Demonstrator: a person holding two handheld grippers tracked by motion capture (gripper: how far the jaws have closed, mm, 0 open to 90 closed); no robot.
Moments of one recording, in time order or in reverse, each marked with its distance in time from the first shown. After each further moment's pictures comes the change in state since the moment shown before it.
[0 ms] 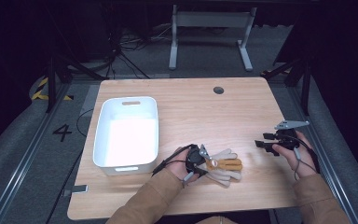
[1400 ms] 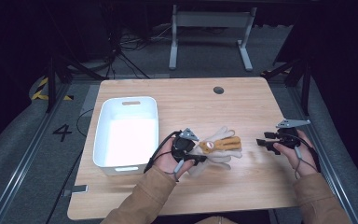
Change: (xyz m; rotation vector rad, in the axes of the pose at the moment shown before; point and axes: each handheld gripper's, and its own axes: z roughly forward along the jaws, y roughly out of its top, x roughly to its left) left arm 0.004 0.005 -0.074 -0.294 -0.034 -0.280; right arm -0.006 0.001 -0.001 -0.002 -0.014 0.005
